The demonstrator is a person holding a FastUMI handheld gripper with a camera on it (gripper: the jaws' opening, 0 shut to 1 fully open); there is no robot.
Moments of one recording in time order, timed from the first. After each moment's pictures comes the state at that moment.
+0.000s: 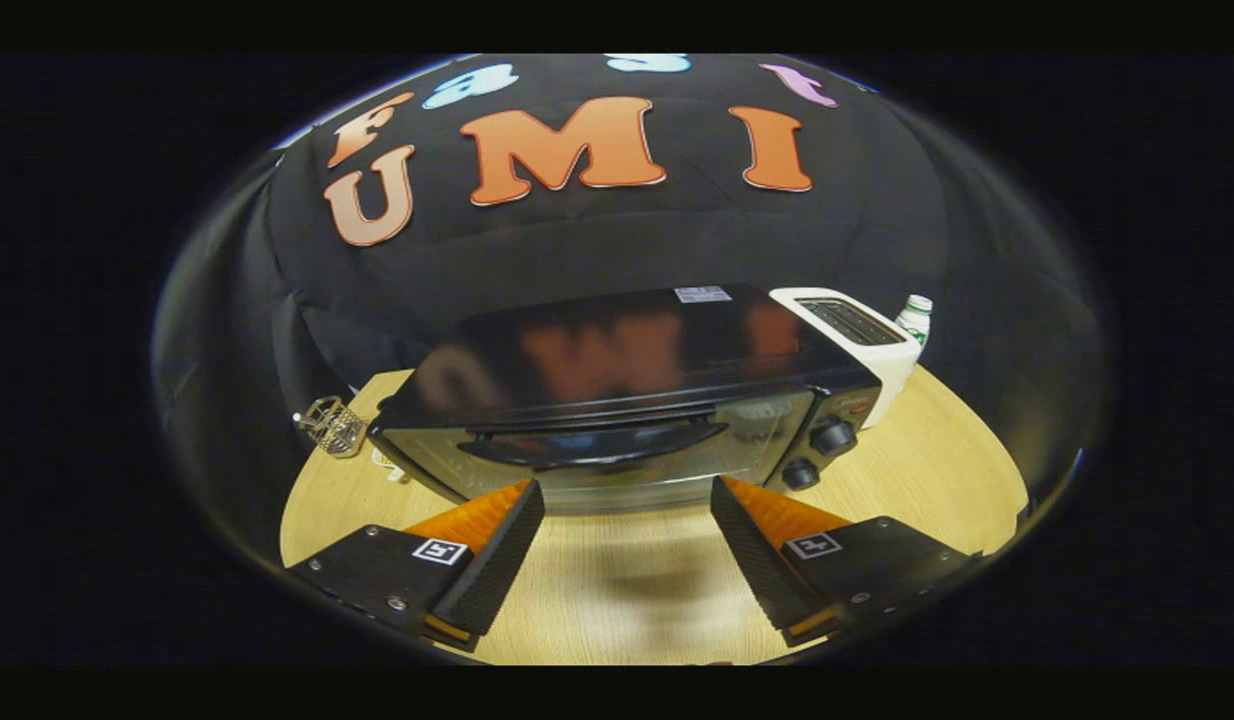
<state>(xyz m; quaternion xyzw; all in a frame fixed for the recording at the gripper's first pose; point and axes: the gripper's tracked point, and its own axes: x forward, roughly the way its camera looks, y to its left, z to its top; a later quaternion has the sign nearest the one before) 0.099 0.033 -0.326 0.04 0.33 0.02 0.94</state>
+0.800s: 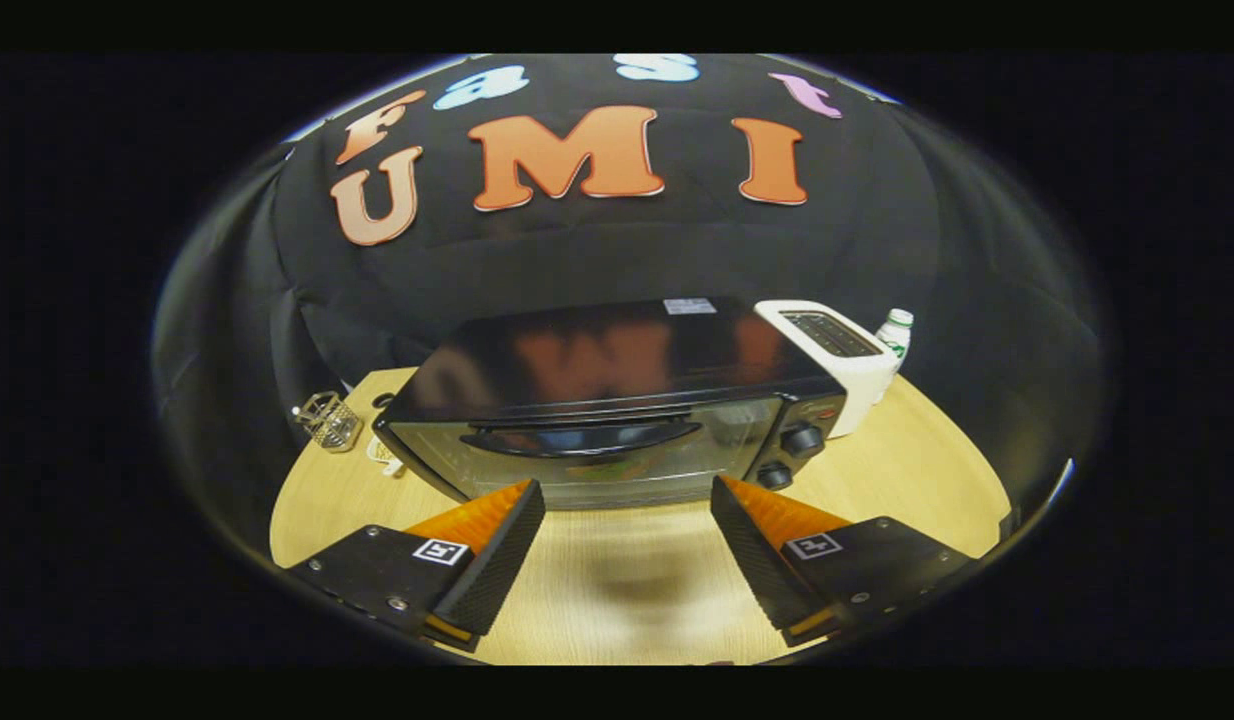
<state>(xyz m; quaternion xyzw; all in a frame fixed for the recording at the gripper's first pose) 0.072 0.009 -0.300 0.03 0.30 0.00 0.95</state>
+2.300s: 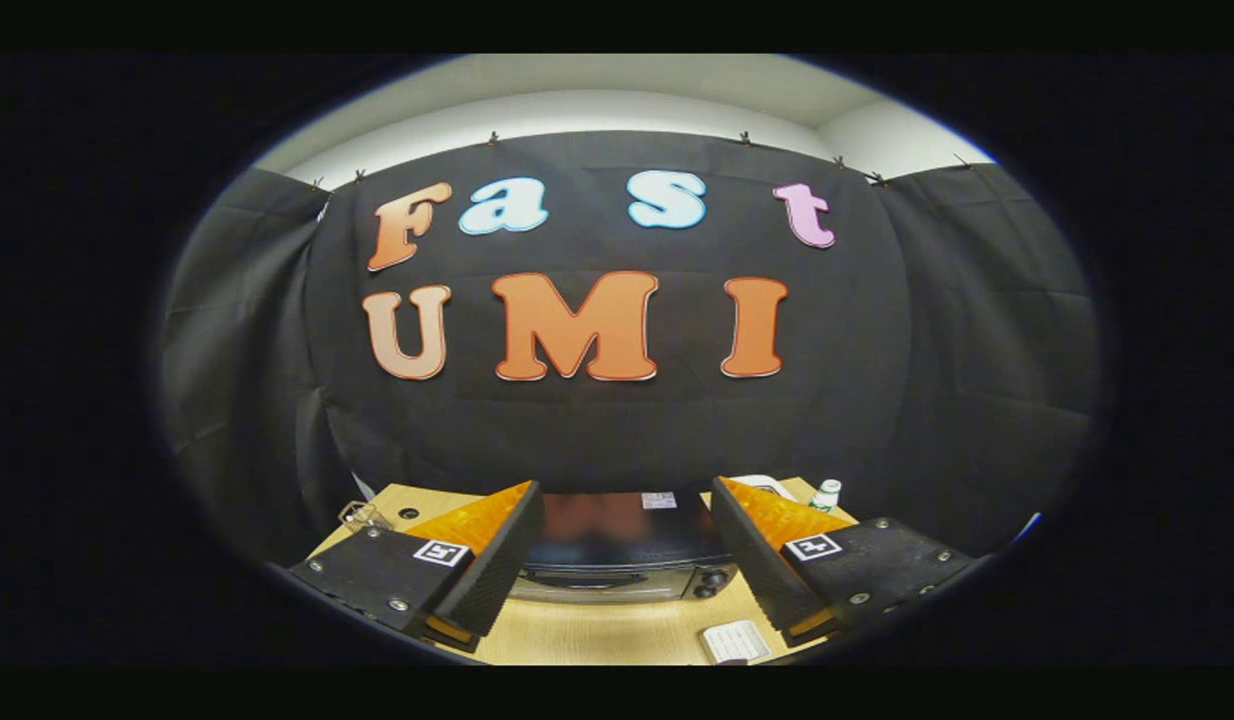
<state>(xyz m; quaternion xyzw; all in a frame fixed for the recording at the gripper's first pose) 0.076 0.005 -0.059 0.00 0.08 0.00 1.00</state>
